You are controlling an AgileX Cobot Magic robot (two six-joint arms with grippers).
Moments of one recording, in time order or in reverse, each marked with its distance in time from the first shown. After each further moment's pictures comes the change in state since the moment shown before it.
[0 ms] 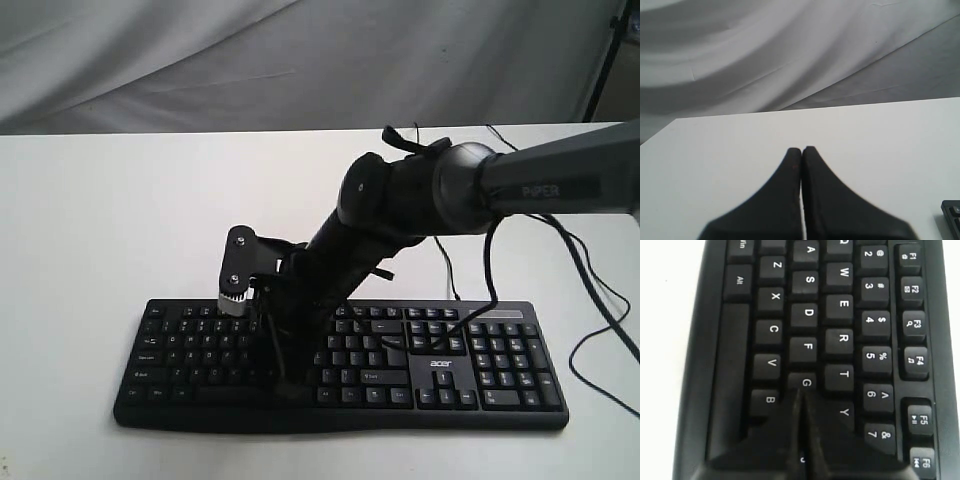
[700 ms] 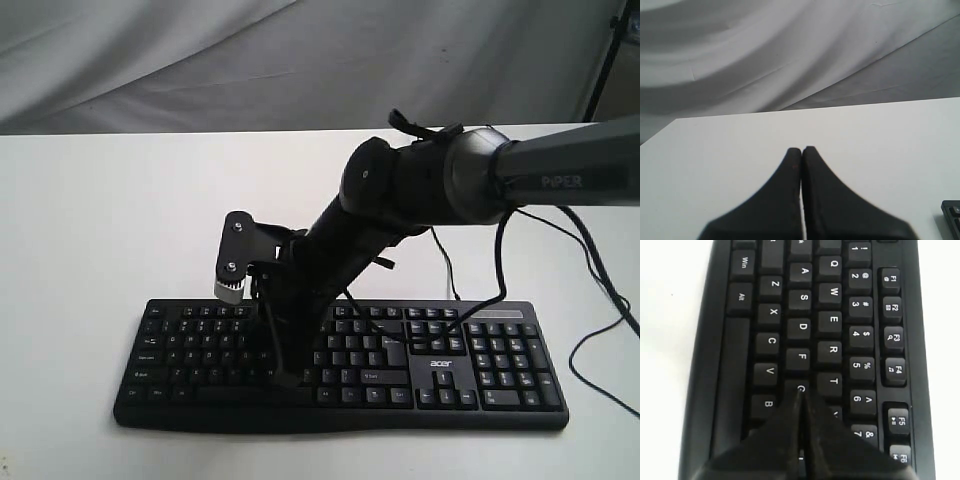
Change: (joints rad) left arm 0.000 0.000 0.000 0.000 0.000 0.000; right arm 0.000 -0.041 0.000 -0.002 -0.002 0.005
